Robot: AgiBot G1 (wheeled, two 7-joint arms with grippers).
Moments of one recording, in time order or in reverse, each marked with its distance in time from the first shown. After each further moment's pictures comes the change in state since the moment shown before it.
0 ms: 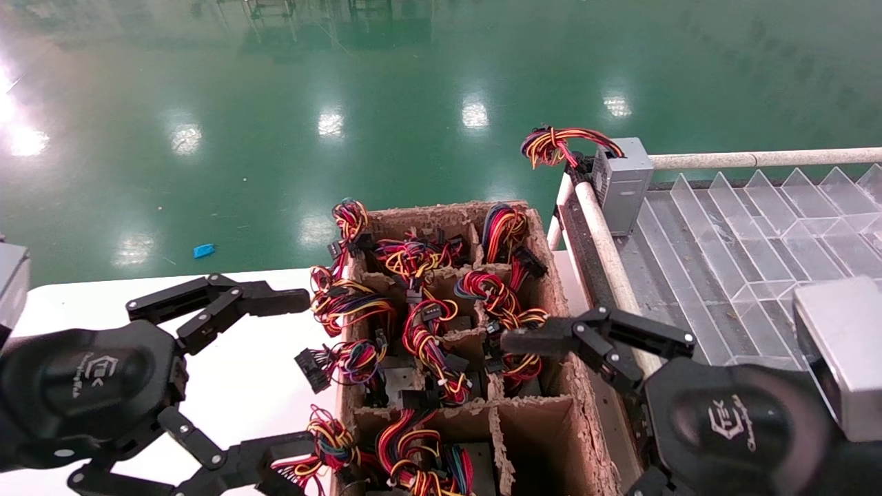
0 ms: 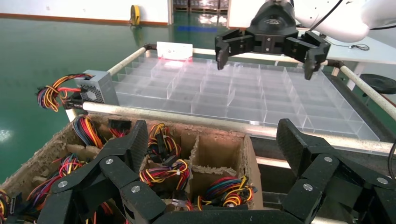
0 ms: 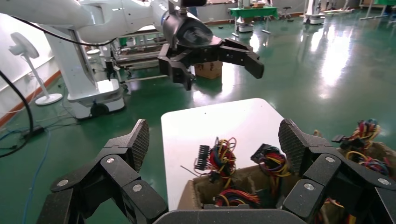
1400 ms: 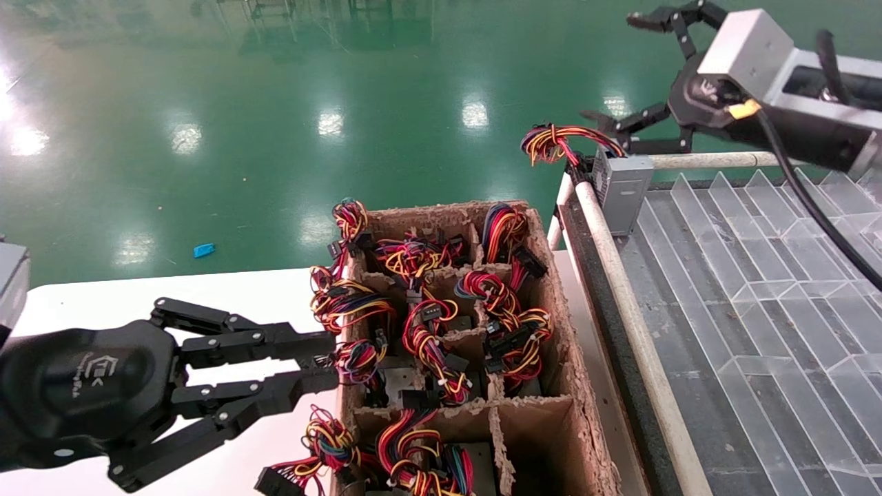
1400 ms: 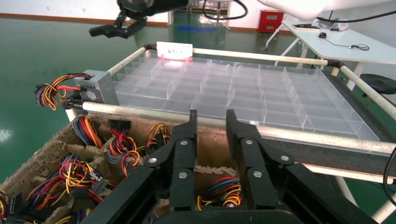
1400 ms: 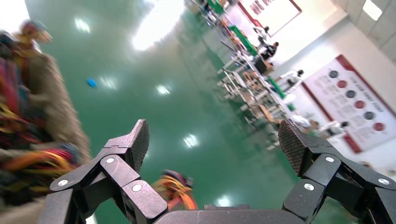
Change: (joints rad) left arm 0.000 0.000 0.000 0.000 0.000 0.000 0.000; right arm 0.613 -0.271 -0.042 -0.778 -0.485 0.272 -0.836
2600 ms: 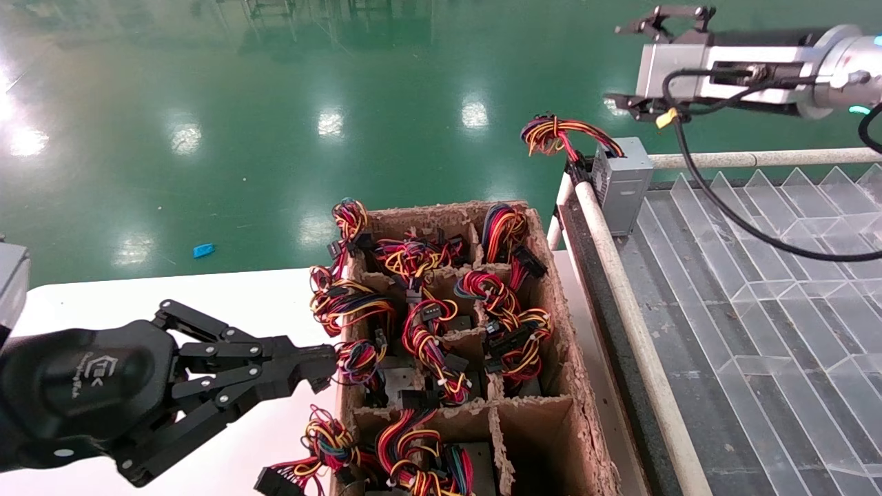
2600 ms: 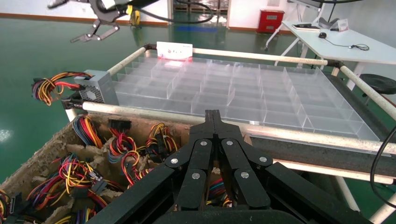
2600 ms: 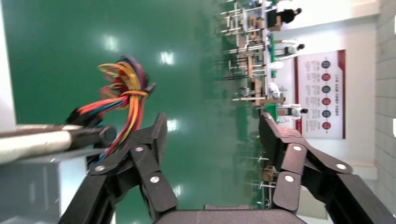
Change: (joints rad) left arm 0.000 0.000 0.000 0.000 0.000 0.000 0.000; right arm 0.381 -0.208 -0.067 -0.525 -0.375 0.232 -0.555
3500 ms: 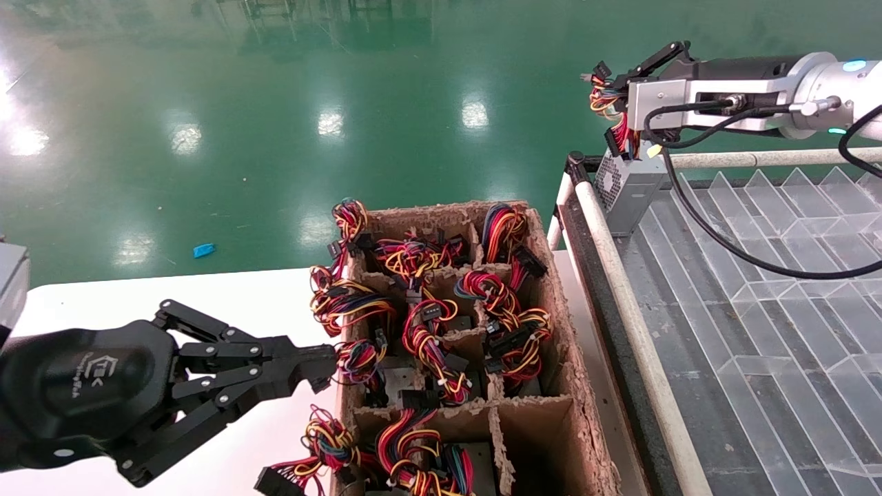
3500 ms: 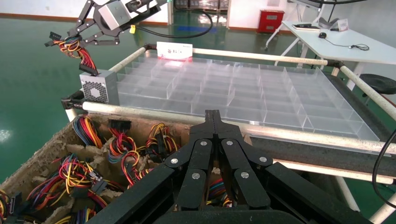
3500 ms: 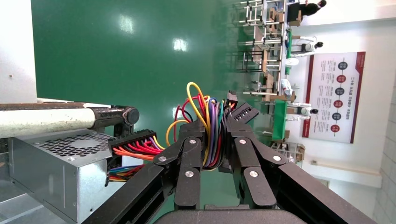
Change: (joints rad) left arm 0.000 0.000 0.000 0.000 0.000 0.000 0.000; right arm -0.021 -0.029 -0.038 -0.011 -0.055 0.054 -0.023
